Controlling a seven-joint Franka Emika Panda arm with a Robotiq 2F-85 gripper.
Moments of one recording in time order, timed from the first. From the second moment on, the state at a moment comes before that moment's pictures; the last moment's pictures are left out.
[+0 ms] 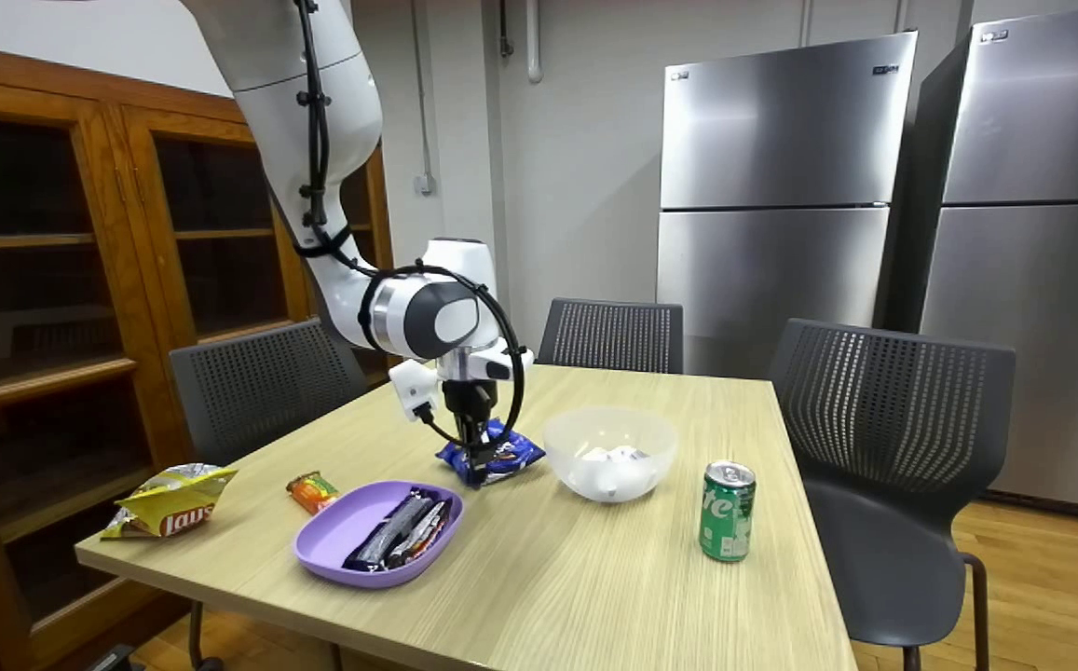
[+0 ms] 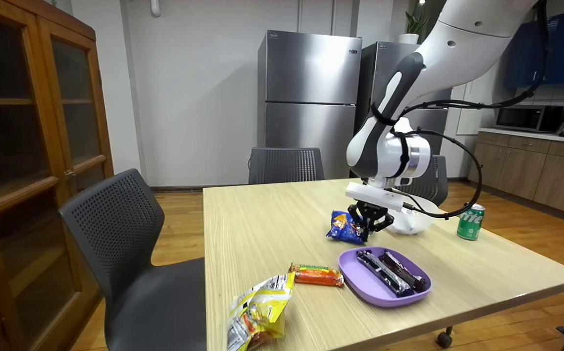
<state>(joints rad) 0.03 0.71 -0.12 -1.97 0.25 2.77 0.55</state>
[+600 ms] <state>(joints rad) 0.03 0.71 -0.12 -1.97 0.25 2.77 0.54</state>
